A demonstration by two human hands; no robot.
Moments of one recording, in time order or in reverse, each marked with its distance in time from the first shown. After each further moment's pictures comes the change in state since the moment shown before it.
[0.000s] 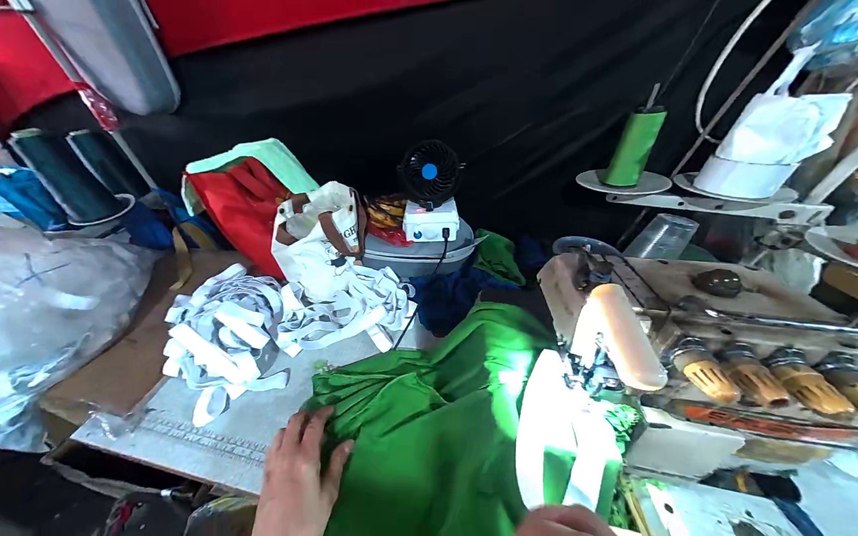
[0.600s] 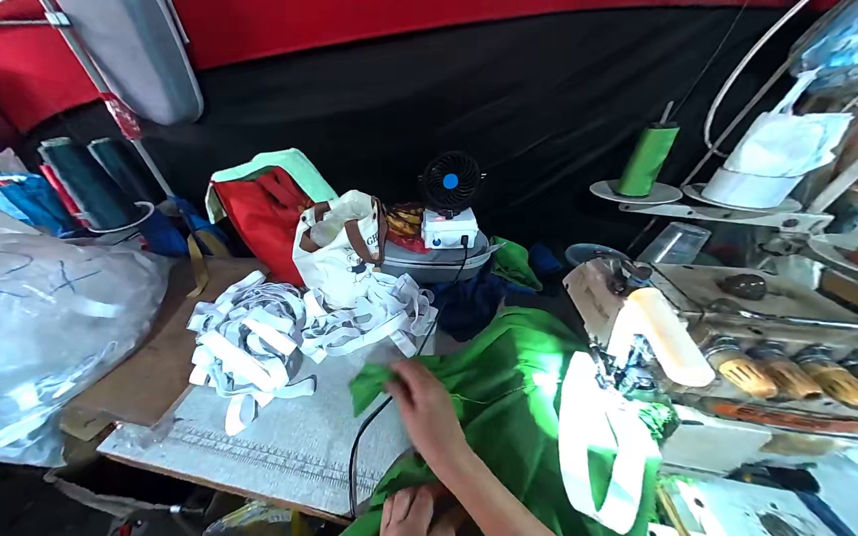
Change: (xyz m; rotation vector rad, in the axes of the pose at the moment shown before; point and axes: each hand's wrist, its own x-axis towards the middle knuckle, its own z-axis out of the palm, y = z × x) left_hand -0.052 0.045 0.023 -0.278 -0.210 0.314; right_hand 0.118 0.056 0.153 -0.092 -0.148 0.366
